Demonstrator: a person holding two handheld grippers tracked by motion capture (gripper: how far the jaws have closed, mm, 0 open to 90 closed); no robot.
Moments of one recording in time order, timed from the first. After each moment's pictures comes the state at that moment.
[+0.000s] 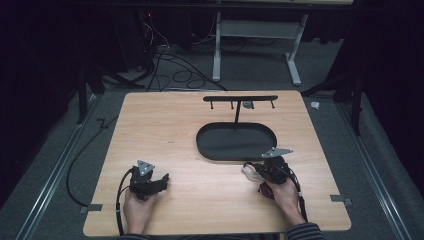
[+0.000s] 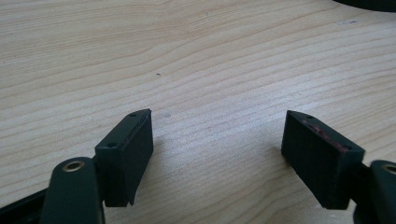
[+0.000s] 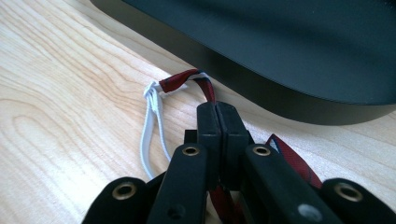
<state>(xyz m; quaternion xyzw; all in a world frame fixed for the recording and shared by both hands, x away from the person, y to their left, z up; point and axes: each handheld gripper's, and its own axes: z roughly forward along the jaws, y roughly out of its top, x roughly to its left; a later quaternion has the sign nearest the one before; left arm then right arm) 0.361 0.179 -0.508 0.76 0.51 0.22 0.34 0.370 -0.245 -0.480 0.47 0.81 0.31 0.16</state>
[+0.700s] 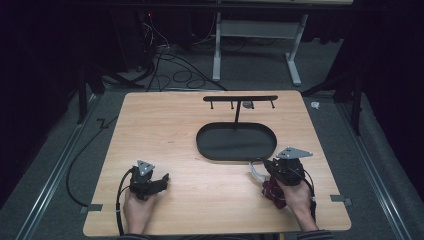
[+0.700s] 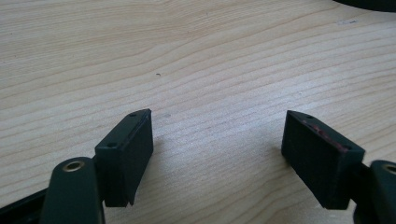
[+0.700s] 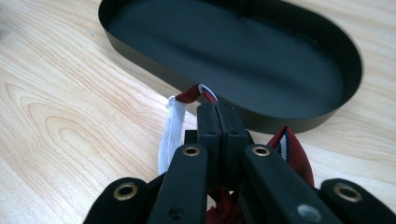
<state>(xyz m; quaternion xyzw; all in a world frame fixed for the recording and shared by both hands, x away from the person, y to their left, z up) 0.361 0.179 -0.508 0.76 0.51 0.22 0.34 0.342 -0.267 -0.441 0.45 0.79 0.36 0.20</state>
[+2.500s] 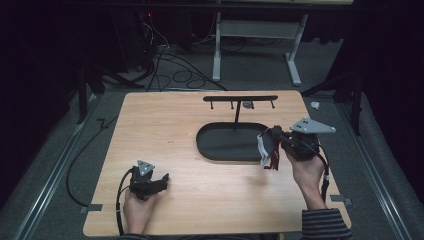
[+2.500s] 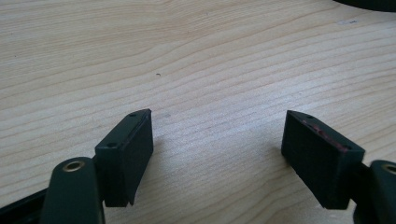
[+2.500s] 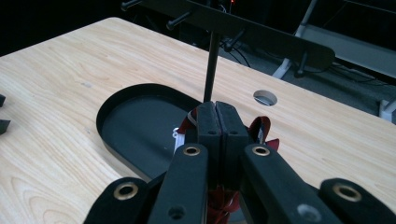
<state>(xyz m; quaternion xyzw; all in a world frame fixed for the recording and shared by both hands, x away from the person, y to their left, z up) 0.361 0.179 -0.508 0.76 0.51 0.22 0.34 0.359 -0.272 -0.345 0.42 0.75 0.42 0.29</state>
